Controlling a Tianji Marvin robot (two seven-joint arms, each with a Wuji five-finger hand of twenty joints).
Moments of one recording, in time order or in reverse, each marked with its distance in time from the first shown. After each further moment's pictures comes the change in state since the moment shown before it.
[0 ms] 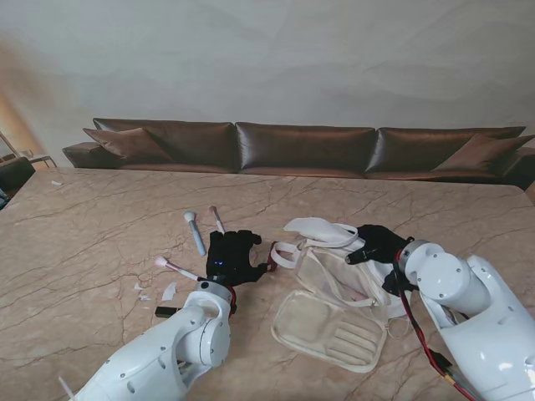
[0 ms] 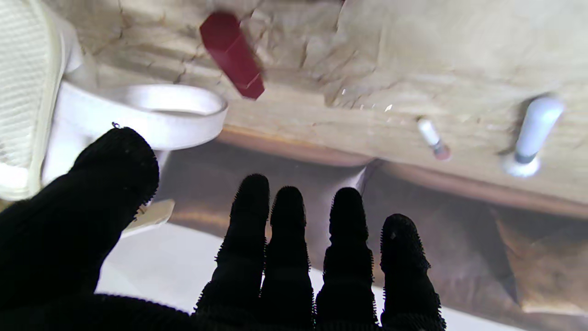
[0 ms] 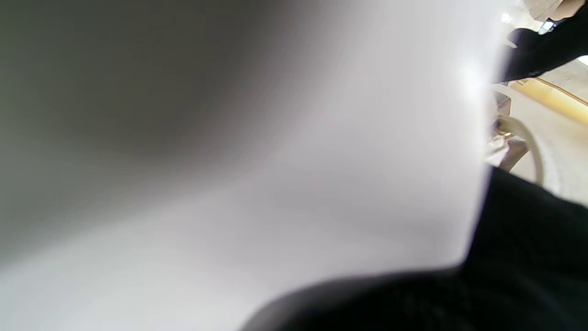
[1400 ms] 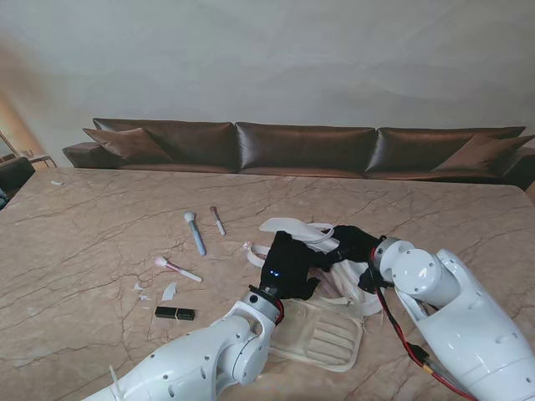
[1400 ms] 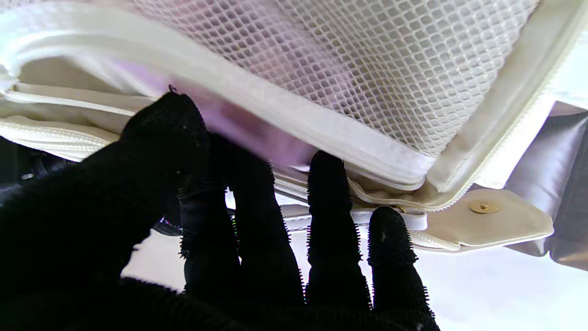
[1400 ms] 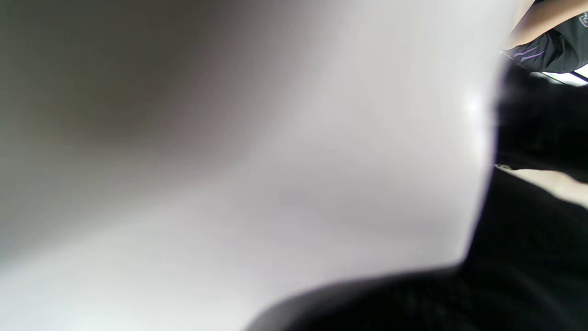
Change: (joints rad) left arm -0.116 -0.091 0.244 0.092 0.095 -0.155 0.202; right arm 0.116 -0.014 -0.164 0.114 0.088 -0.055 -0.038; left_hand 0.208 -0.222 0.187 -0.112 0.256 -0.391 0.297 0.004 0.501 -0.247 0.064 -0.078 0.316 -0.128 0.177 0.049 0.067 -0.101 0.208 0.038; right_hand 0.001 0.002 -0.009 0.003 -0.013 0.006 0.000 -0.039 0.000 -0.001 -0.015 -0.049 -0.007 -0.001 -0.009 0.000 -0.002 0.000 -0.010 0.001
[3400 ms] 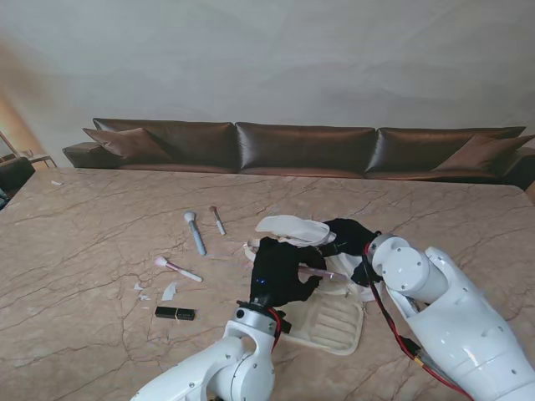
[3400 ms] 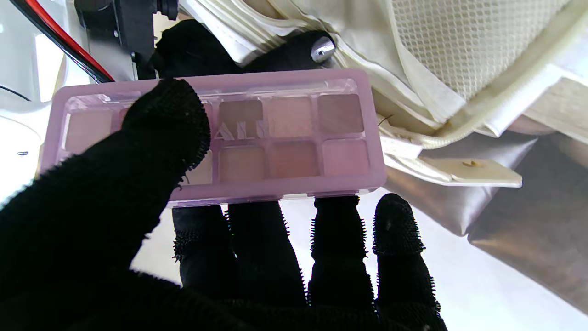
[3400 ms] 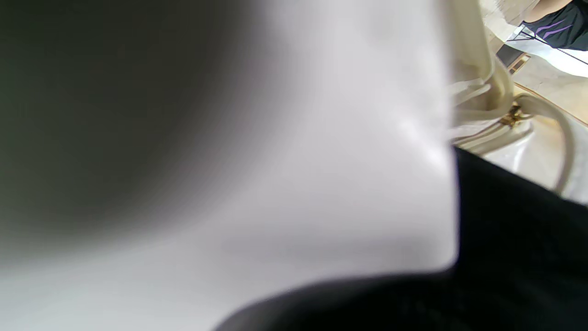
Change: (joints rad) left arm 0.219 0.007 -0.152 -0.260 -0.120 0.014 0.067; right arm 0.040 -0.025 -0.043 0.046 -0.025 0.021 -0.103; left_hand 0.085 -0.002 -0.130 -0.017 0.060 -0.091 0.228 -0.095 0.236 -0.020 -0.225 0.164 0.093 0.037 -0.007 -0.013 0.127 0.058 -0.026 -0.037; right_hand 0.000 -0.003 -0.011 -0.001 -0.001 -0.069 0.000 0.010 -0.015 -0.014 -0.003 0.002 -0.023 -0.002 -0.059 0.010 -0.034 -0.001 -0.033 0.001
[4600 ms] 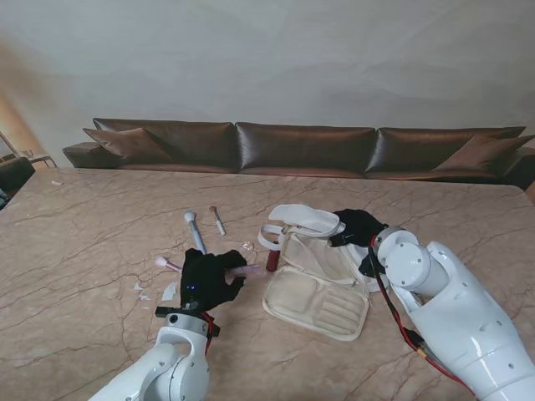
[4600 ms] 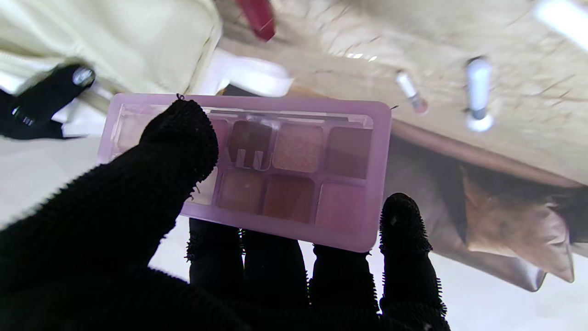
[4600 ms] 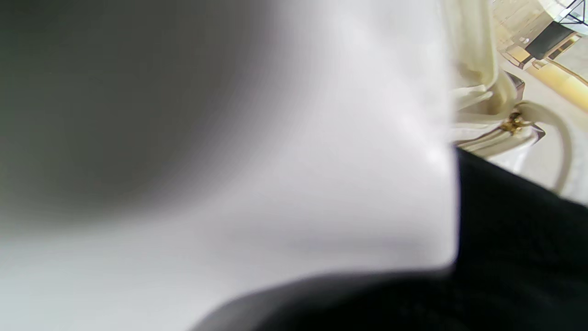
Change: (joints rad) left arm 0.214 0.128 -0.311 -0.089 0.130 0.029 -0.129; right arm 0.025 -0.007 0.017 0.036 -0.096 0.001 -0.064; left_hand 0.044 0.149 -0.087 0.000 -0.117 0.129 0.011 0.118 -0.056 0.105 0.051 0.093 0.061 0.036 0.000 -0.049 -0.009 0.068 -0.069 -0.067; right_hand 0.000 0.001 0.000 0.000 -0.025 -0.020 0.000 0.000 -0.024 -0.026 0.000 0.033 -0.021 -0.010 -0.005 -0.015 -0.039 -0.002 -0.017 0.000
